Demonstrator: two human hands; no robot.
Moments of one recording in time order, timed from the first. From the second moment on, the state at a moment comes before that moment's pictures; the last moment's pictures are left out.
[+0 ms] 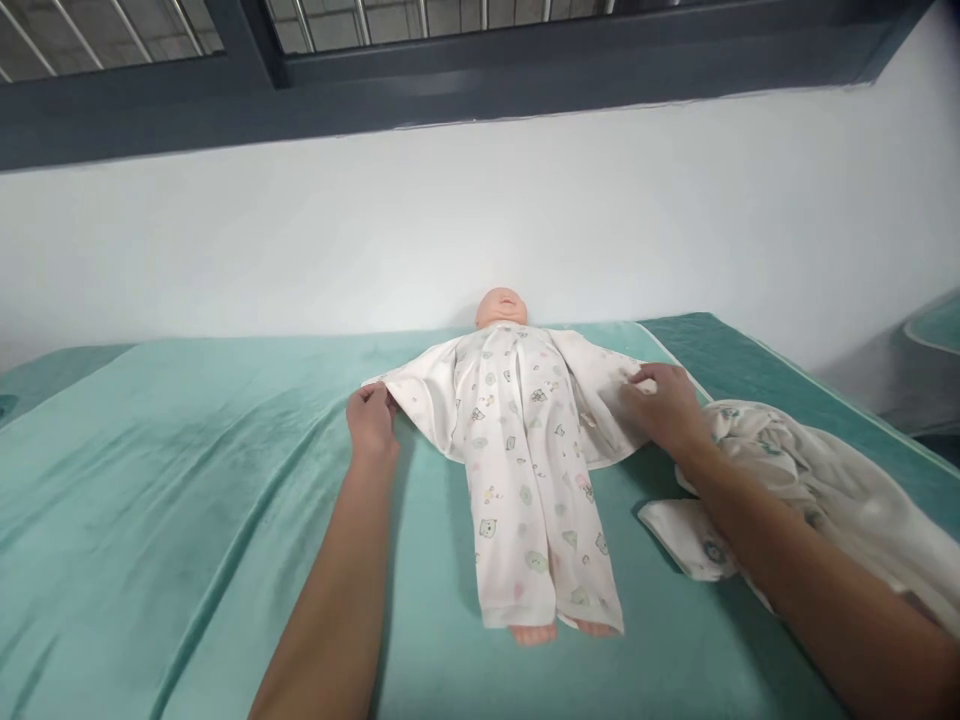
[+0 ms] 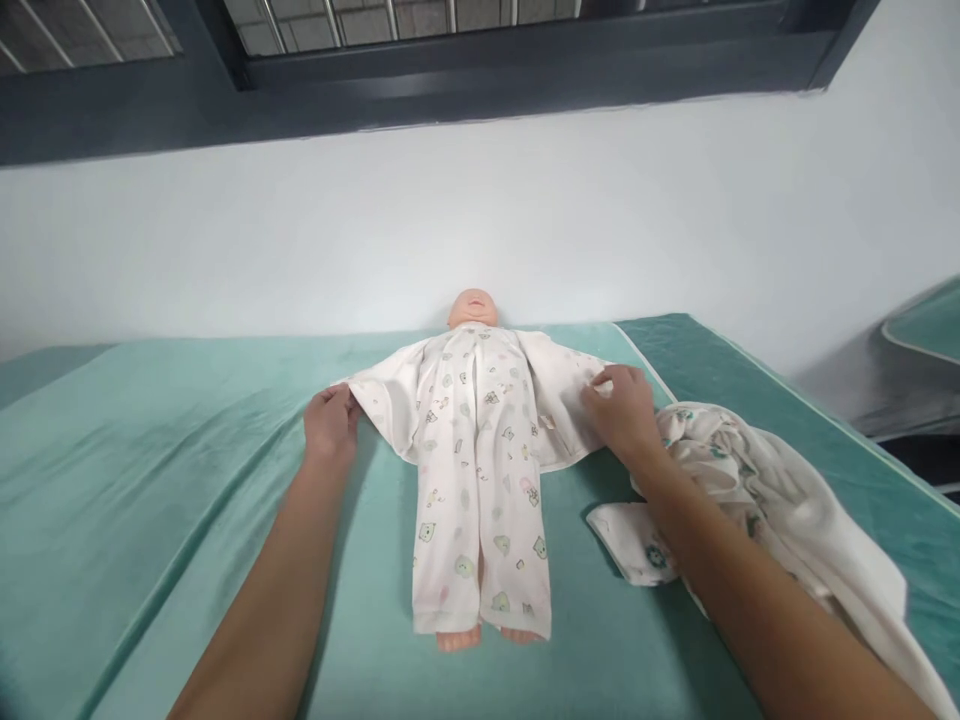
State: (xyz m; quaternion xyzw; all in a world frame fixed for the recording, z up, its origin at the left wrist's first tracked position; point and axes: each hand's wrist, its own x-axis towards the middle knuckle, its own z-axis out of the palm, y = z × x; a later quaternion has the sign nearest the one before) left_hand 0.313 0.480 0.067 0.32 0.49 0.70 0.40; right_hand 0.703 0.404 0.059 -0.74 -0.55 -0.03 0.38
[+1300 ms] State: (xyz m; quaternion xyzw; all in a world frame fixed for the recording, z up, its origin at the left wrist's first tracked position) left_hand 0.354 0.542 0.094 0.68 0.71 0.20 0.07; right_hand 0.494 0.546 0.178 -0.51 -0.85 0.12 -0.08
